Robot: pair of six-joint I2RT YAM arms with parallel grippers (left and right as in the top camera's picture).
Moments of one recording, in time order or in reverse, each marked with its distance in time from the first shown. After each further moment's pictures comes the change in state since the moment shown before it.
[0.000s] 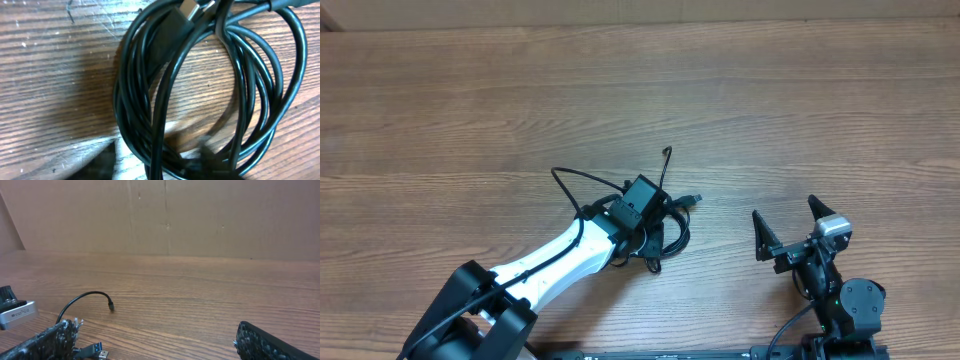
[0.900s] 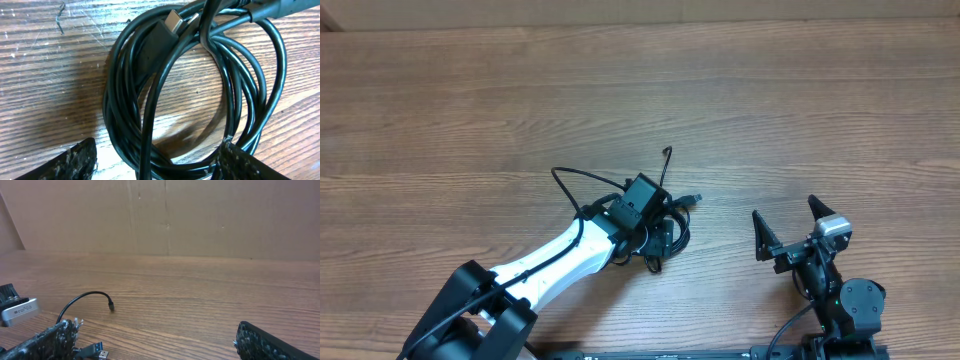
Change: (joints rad) left arm 0.000 0.000 -0.002 0.033 0.014 -0.005; right arm 0.000 0.000 0.000 0.000 0.000 0.000
